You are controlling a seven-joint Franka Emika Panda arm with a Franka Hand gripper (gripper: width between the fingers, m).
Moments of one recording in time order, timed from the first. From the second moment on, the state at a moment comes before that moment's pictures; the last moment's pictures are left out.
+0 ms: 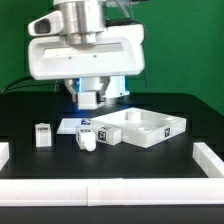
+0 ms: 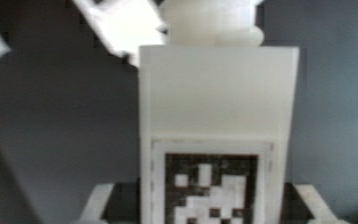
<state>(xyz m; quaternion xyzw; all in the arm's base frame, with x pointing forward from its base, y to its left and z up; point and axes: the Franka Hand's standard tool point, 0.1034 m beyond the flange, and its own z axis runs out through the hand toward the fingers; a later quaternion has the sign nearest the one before) 0.478 -0.084 0.095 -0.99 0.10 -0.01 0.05</state>
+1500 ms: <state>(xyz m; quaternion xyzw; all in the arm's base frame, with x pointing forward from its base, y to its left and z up) 0.364 -0.219 0.014 -1.00 -0.01 0.01 -0.01</state>
